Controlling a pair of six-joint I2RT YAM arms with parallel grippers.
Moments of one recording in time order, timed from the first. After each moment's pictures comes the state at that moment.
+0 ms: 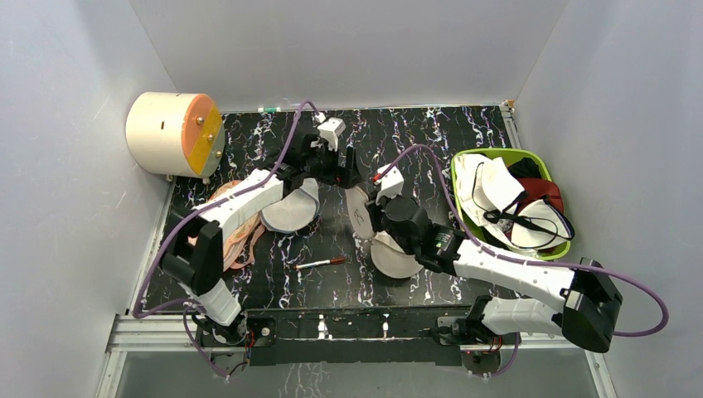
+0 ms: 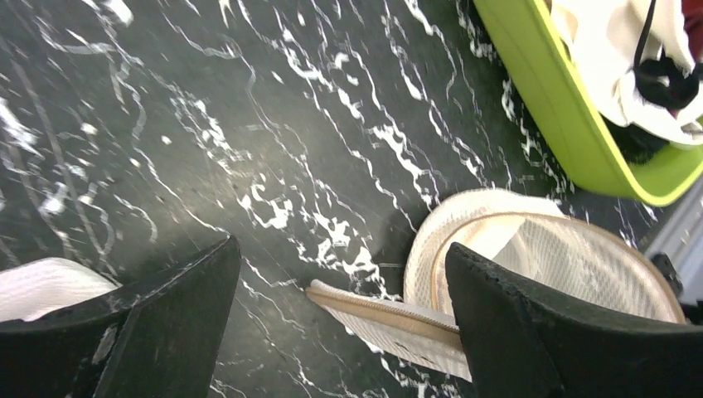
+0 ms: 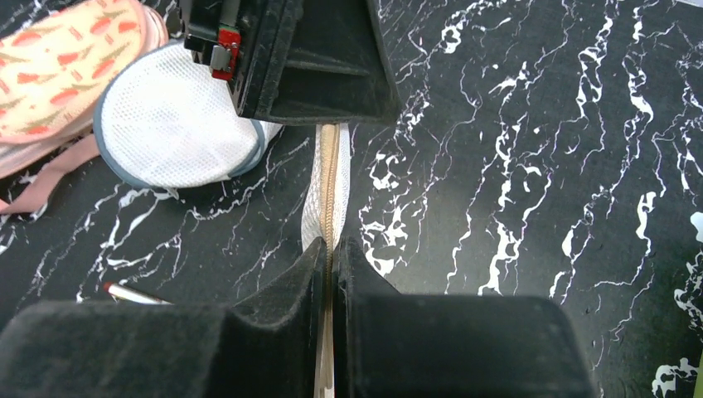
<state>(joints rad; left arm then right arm) -0.54 1.62 1.22 -0.17 0.28 -0.25 0.97 1.15 0.76 0.08 0.45 0.18</state>
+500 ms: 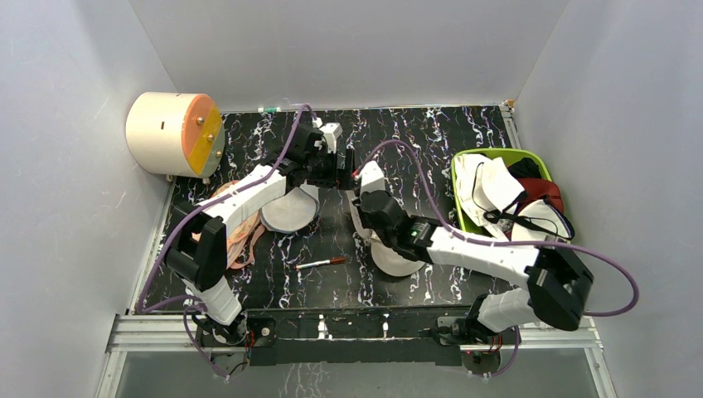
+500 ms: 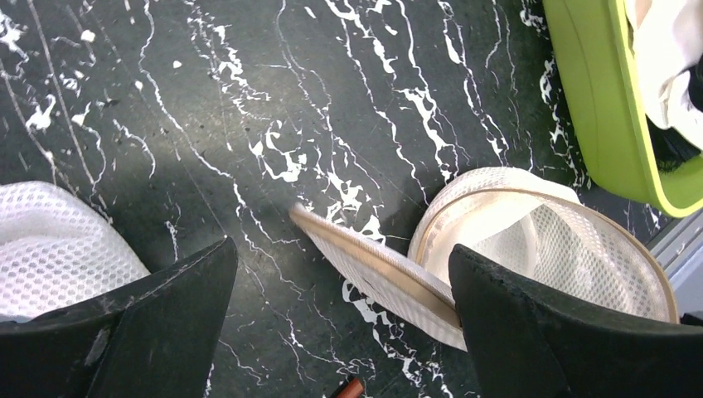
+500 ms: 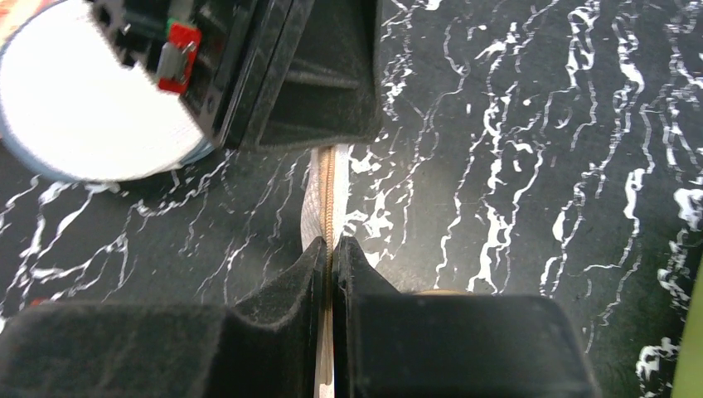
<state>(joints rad) -0.54 1.69 1.28 -0.35 0.27 -0.33 0.97 1.32 0.84 0.02 0.51 0.18</state>
